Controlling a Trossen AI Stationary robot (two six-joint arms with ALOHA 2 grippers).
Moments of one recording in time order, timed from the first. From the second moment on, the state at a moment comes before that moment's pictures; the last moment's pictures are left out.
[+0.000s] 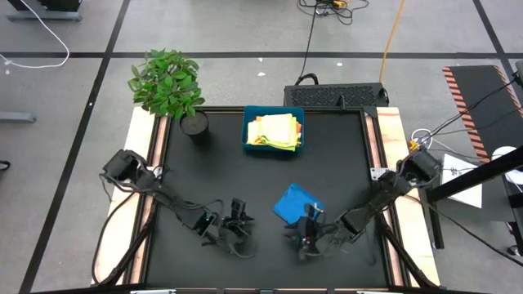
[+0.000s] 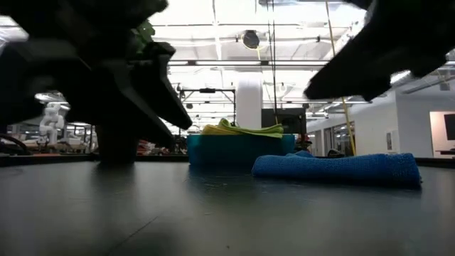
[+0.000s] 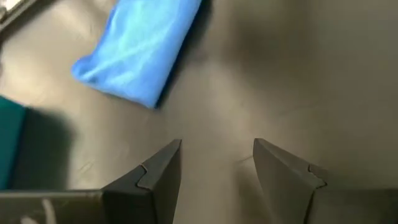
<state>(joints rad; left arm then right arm) -0.55 1.80 0.94 0.00 -0.51 0.05 0.67 1.71 0.76 0.31 0.65 0.58</state>
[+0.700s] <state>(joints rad) -0.57 1.80 0.83 0.27 -0.50 0.01 0.59 1.78 0.94 -0.04 0.39 0.62</state>
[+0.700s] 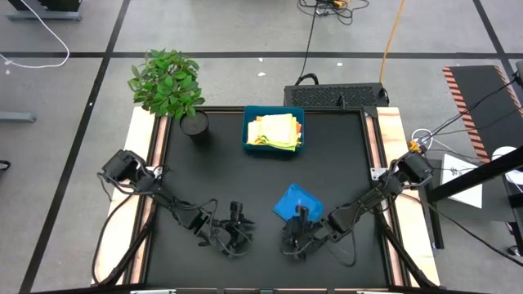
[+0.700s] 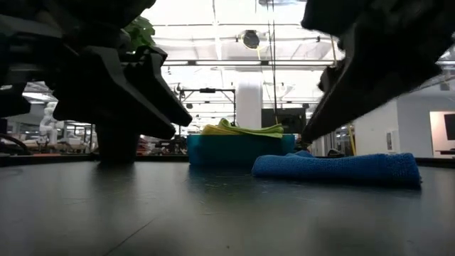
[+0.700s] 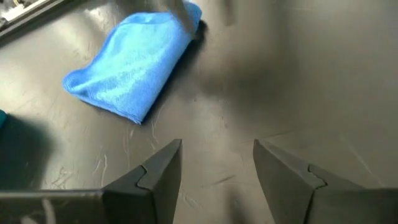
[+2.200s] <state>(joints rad) -0.57 1.80 0.83 0.42 -0.51 0.07 0.62 1.78 0.95 -0.27 0.26 0.86</state>
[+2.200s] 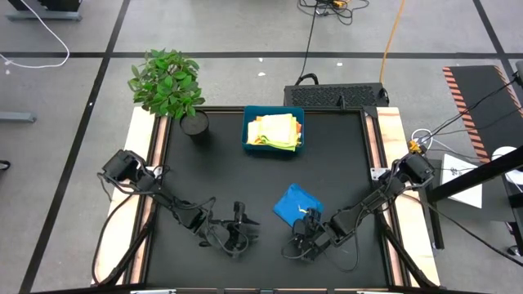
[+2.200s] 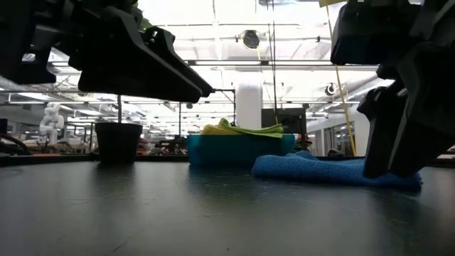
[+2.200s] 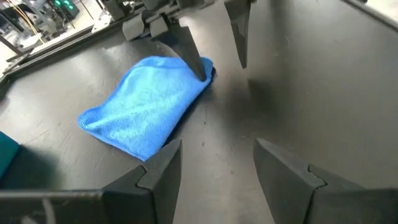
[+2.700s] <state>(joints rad) -0.55 1.80 0.83 0.48 -0.51 0.08 0.60 1.78 0.97 -0.20 0.22 0.86</state>
